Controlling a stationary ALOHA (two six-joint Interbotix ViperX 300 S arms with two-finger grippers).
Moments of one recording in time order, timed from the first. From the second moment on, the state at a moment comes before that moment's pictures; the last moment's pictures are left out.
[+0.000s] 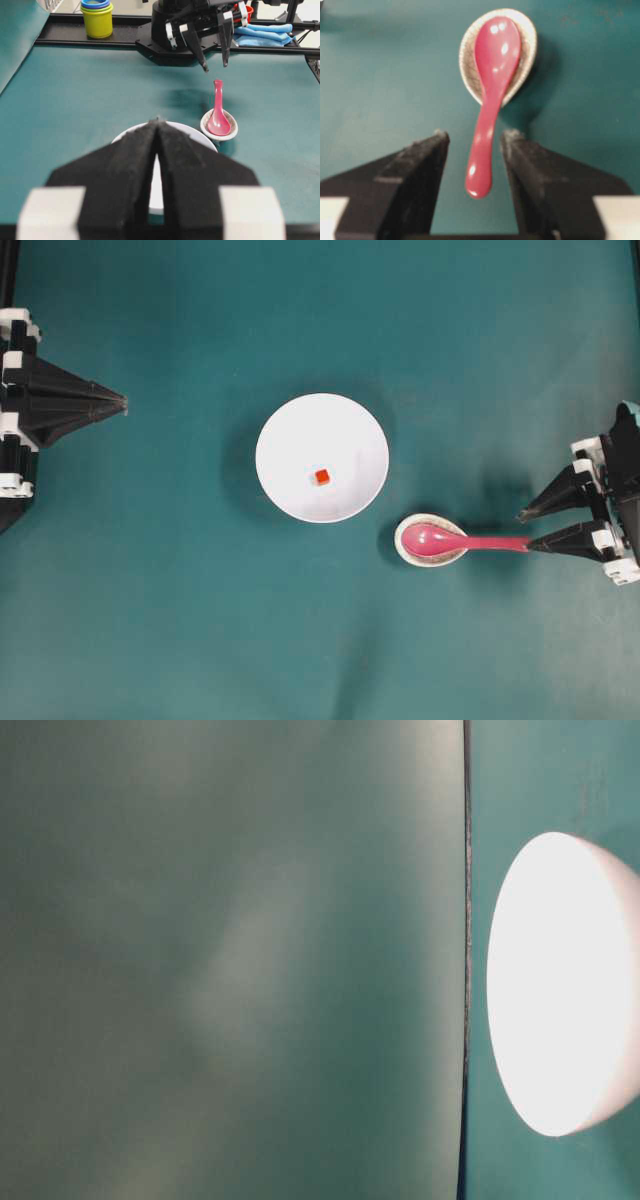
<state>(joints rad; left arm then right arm) 0.05 -1.00 1.18 0.01 -0.19 -0.01 0.39 -0.59 1.46 0.39 -0.43 0.15</state>
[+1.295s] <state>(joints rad) 0.05 -1.00 1.18 0.01 -0.18 -0.01 0.61 -0.13 1.41 0.62 -0.77 0.15</state>
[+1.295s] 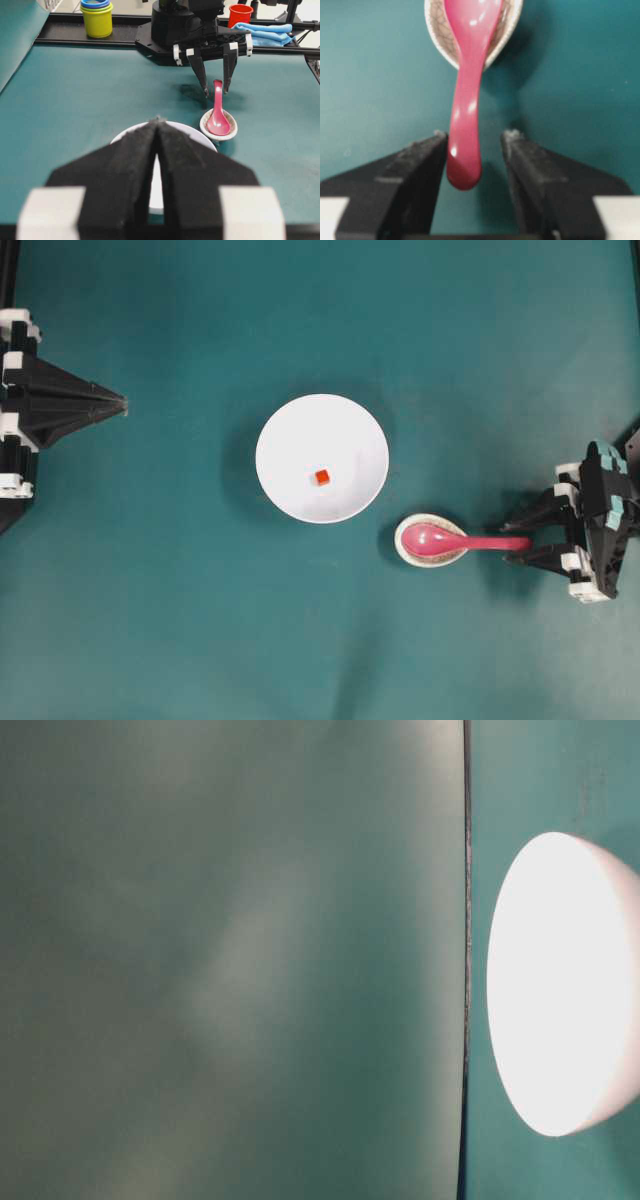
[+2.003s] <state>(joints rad) 0.05 -0.99 1.18 0.01 -0.19 -0.01 0.61 -0.12 1.40 0.63 -0.76 0.15</state>
